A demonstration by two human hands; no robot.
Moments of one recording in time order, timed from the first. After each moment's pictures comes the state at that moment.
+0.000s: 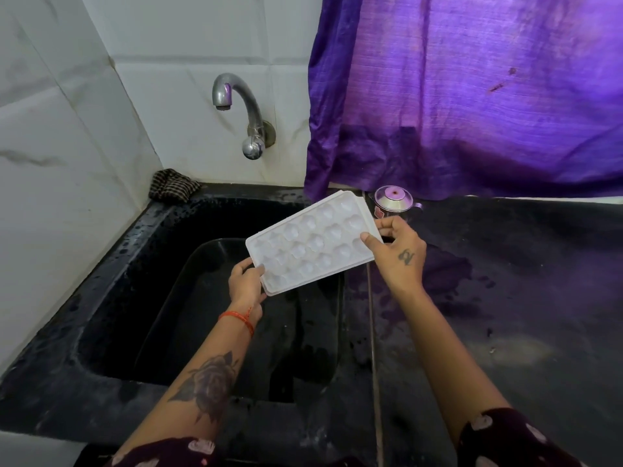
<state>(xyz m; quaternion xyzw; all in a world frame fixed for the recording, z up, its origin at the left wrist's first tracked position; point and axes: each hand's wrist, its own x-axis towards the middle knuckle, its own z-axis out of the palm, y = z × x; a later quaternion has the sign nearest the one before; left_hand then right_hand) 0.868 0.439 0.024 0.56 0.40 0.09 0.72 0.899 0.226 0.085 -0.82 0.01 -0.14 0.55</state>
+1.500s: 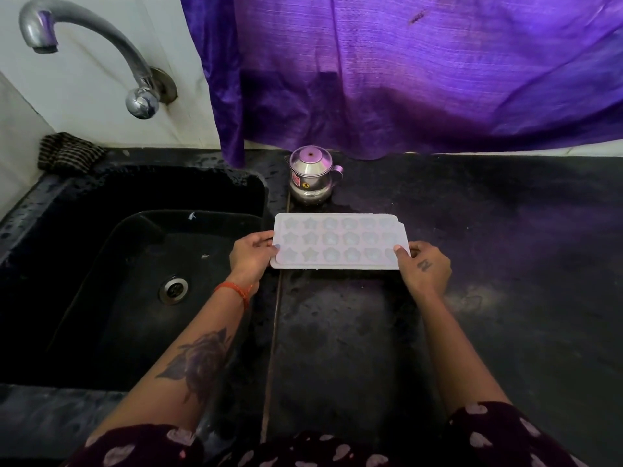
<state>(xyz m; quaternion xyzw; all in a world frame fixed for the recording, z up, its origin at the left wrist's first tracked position) 0.924 0.287 -0.003 0.72 0.31 -0.01 0.63 0.928 0.026 0.000 -0.90 0.23 -0.04 0.38</state>
